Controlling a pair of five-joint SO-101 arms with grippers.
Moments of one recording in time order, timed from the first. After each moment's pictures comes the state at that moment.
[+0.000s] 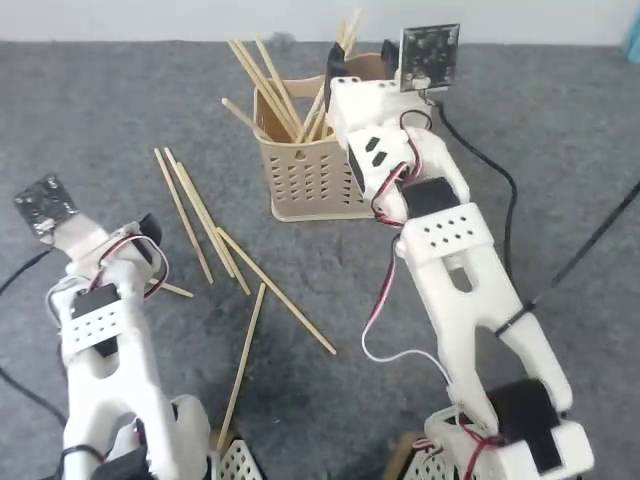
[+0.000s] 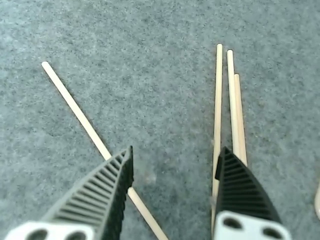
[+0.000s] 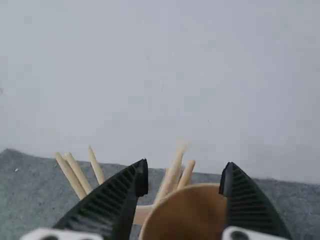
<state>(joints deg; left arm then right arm) -31.1 -32.2 65.6 26.2 16.9 -23.6 -12.2 17.1 9.0 -12.2</state>
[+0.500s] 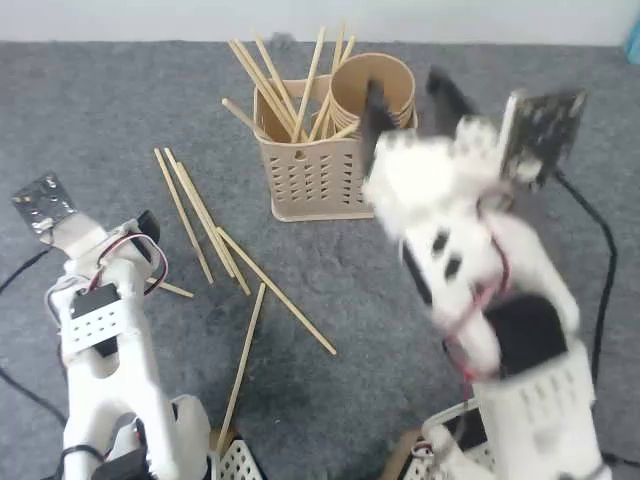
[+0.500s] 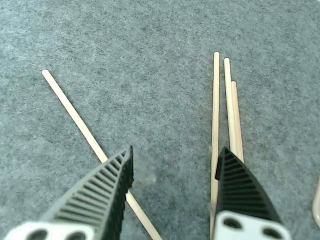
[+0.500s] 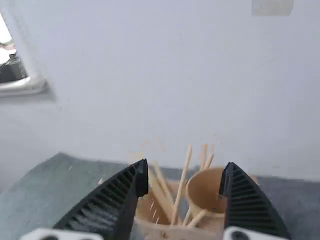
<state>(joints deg) -31.1 -32.2 65.6 24.7 16.9 -28.9 -49.7 17.1 46.7 -14.2</state>
